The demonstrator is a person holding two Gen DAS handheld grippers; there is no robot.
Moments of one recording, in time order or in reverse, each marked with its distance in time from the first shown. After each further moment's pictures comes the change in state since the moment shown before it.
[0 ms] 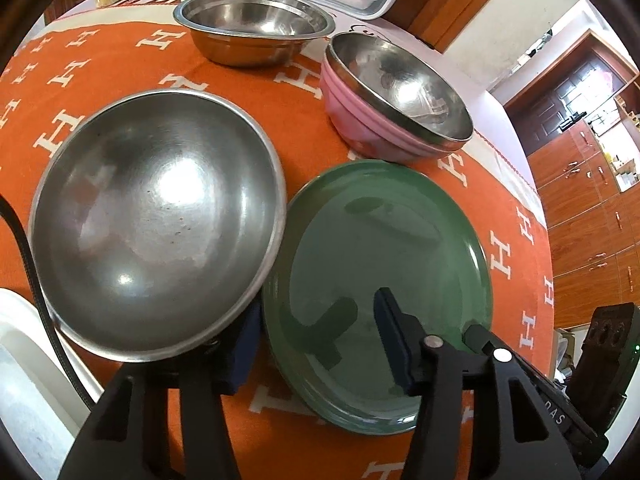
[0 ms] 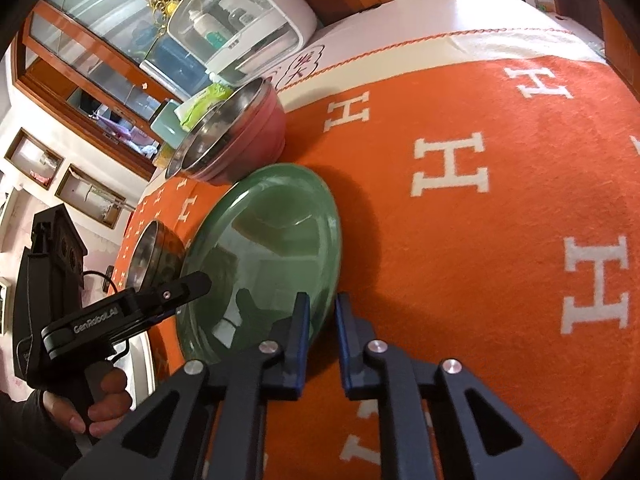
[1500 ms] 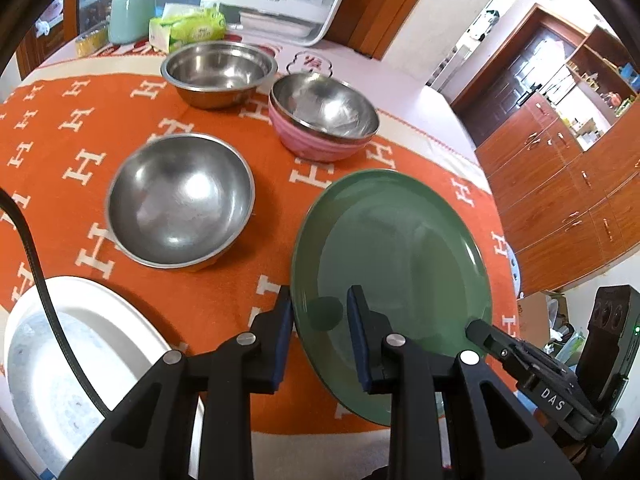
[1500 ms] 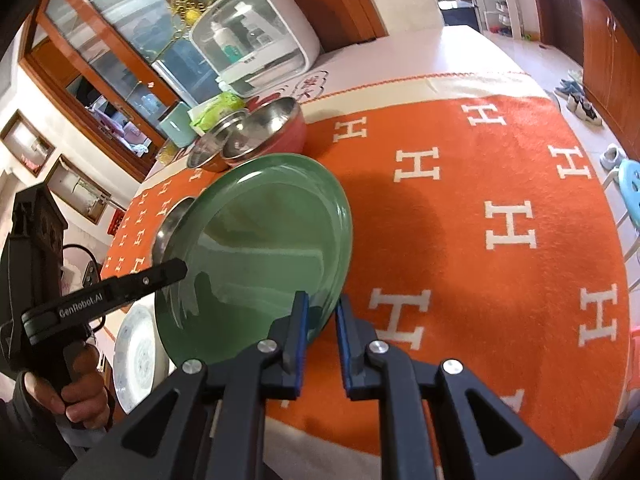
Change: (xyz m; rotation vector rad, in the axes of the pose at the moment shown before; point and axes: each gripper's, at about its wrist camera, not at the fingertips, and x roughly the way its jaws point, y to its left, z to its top) left arm -0.093 -0.016 -0.040 0.157 -0.059 -0.083; right arm -0.086 0.045 -0.047 -0.064 -0.077 -0.106
